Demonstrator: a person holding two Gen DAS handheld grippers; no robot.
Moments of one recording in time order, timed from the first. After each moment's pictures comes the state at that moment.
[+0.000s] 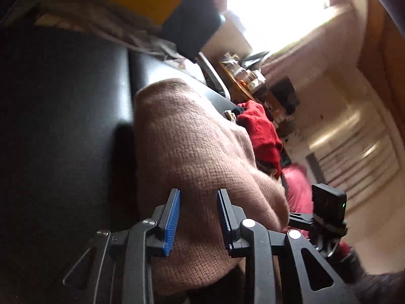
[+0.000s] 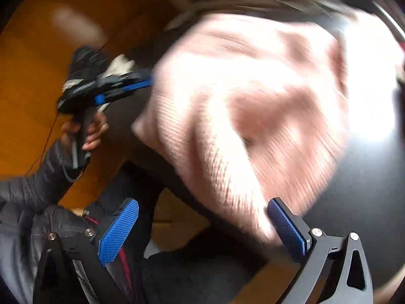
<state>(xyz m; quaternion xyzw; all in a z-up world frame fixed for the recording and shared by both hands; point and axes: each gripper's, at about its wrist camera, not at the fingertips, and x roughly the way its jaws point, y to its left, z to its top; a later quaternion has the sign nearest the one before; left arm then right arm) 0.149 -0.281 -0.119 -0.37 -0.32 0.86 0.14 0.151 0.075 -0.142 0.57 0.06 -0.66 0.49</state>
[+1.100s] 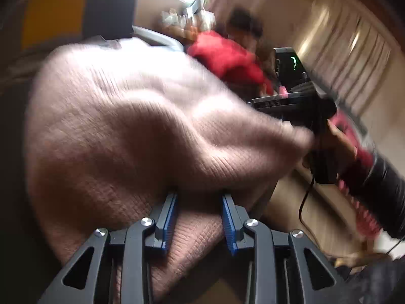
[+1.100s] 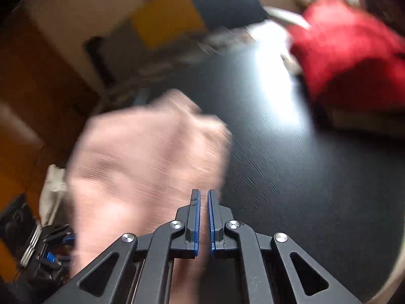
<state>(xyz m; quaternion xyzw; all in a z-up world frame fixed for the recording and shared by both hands) 0.121 -0.154 -0.143 -0.42 -0.08 0.87 0.23 0.035 0.088 -0.159 0.50 -0.09 -0.81 0.28</state>
